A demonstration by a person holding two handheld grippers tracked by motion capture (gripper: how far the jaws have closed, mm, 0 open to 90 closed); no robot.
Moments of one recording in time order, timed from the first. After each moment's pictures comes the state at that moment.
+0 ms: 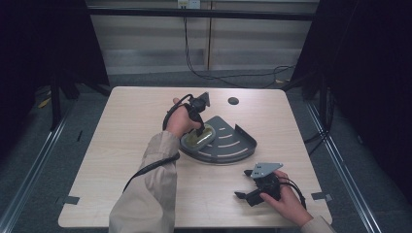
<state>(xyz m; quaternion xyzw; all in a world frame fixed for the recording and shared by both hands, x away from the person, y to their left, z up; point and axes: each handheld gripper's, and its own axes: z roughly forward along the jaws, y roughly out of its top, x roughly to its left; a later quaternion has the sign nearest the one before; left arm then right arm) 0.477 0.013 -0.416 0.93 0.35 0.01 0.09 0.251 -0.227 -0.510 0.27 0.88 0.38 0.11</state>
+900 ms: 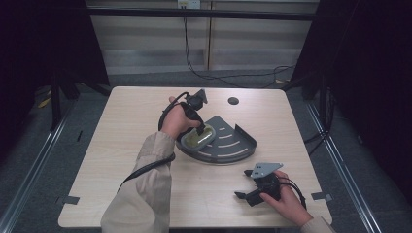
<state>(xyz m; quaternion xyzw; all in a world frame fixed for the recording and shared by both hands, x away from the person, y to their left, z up) 0.469 0.025 -0.402 0.92 0.36 0.01 0.12 0.251 -0.227 -0.510 0.28 0.88 0.38 0.11</state>
